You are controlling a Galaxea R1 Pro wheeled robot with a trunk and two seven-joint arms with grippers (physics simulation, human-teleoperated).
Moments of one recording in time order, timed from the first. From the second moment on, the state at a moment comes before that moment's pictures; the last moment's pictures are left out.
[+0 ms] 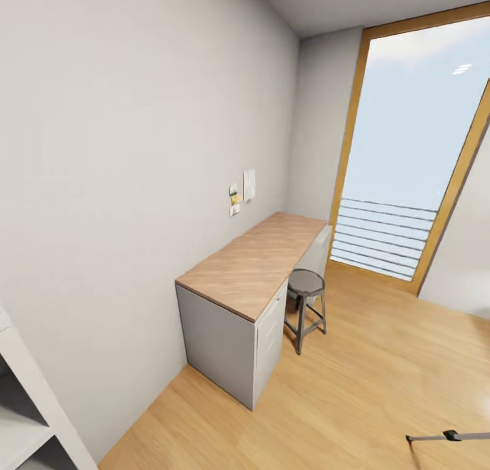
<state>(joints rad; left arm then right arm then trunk) -0.21 0.04 -0.40 0.00 0.71 -0.07 -0.04 -0.15 -0.05 -0.09 0.03 -0.01 -0.16 -0.02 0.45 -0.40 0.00</state>
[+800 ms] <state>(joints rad) -0.21 0.04 -0.40 0.00 0.71 -0.07 -0.04 -0.15 -0.05 -0.09 0.03 -0.01 -0.16 -0.02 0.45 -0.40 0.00</state>
